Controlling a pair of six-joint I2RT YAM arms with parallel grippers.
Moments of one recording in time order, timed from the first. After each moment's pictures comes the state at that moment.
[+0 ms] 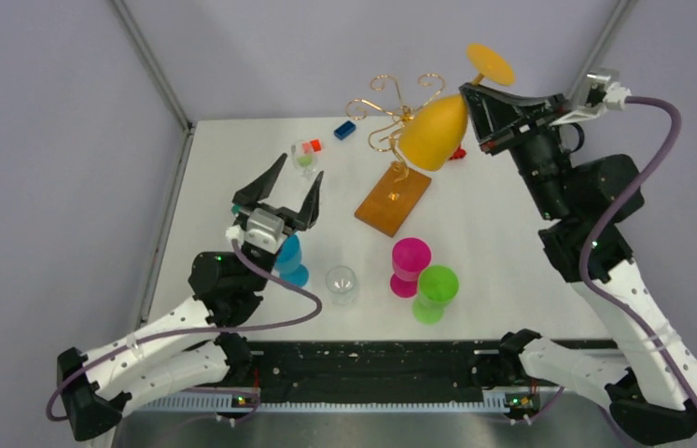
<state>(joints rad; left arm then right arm) -0.93 0.78 0.64 0.89 -0.21 0.55 0.58 0.99 1.32 0.21 -0.01 0.50</state>
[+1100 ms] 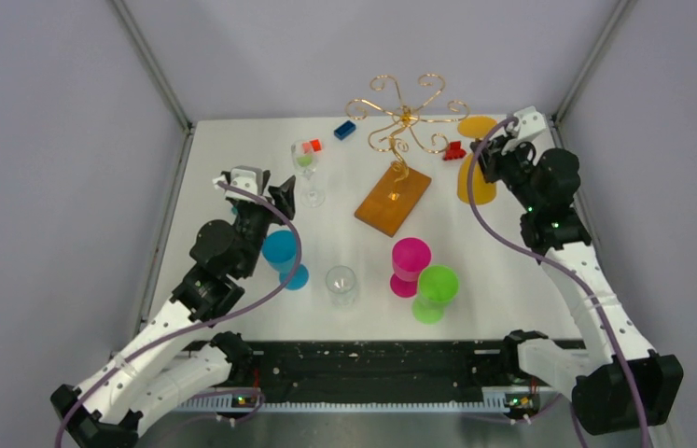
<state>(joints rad) -0.67 0.72 0.75 0.17 -0.41 0.02 0.15 1.03 0.95 0.07 -0.24 -0.07</state>
